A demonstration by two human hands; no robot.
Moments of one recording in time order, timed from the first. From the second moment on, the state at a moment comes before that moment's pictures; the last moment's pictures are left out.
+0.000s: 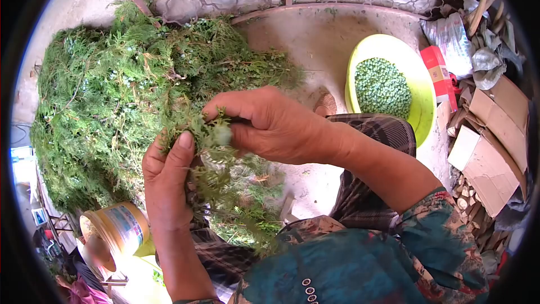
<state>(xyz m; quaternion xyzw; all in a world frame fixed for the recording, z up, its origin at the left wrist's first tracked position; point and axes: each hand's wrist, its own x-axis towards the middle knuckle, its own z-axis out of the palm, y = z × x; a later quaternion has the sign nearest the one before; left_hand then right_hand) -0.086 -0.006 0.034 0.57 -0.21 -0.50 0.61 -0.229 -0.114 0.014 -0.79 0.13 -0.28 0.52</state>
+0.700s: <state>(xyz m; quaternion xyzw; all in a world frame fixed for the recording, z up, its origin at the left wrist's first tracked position) -0.077 0.004 0.044 0.65 -0.20 -0.49 0.55 -0.229 -0.112 0.018 -0.52 0.14 -0.08 0.84</state>
